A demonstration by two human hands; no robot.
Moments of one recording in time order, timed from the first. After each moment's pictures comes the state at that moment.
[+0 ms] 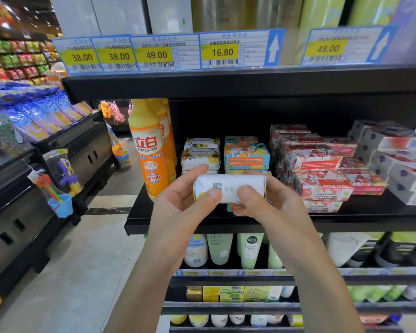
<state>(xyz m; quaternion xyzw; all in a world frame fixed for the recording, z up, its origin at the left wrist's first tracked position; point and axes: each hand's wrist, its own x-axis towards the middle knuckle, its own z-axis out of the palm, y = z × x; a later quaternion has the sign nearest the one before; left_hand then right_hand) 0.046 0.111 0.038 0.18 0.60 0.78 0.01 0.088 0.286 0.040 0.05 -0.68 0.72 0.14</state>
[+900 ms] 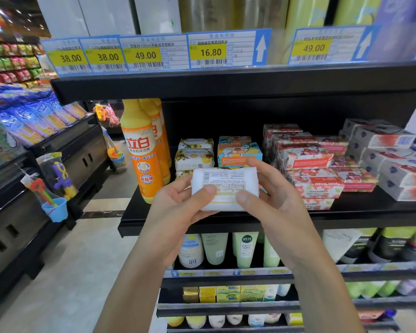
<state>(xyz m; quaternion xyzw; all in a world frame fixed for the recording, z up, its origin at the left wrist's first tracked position) 0.040 0.112 0.045 0.19 0.63 0.75 0.10 0.092 0.295 0.038 0.09 -0.64 0.75 0.16</state>
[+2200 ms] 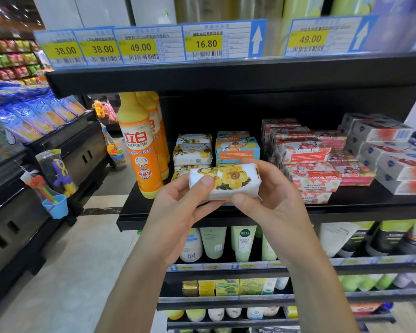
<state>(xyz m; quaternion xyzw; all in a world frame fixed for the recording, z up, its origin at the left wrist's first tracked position) 0.051 0.120 0.044 0.18 0.59 0.78 0.10 0.095 0.296 0.031 0.12 -0.65 0.73 0.18</state>
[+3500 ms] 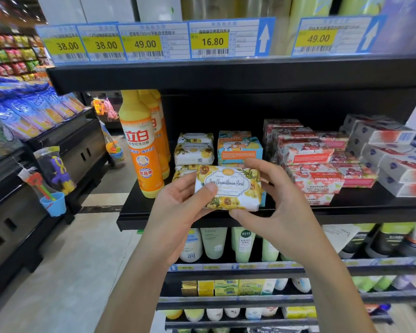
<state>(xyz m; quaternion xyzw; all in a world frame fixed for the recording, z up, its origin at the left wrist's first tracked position) 0.040 0.119 0.034 0.14 0.62 0.77 0.09 0.095 0.310 0.034 0.10 -0.82 0.52 0.21</state>
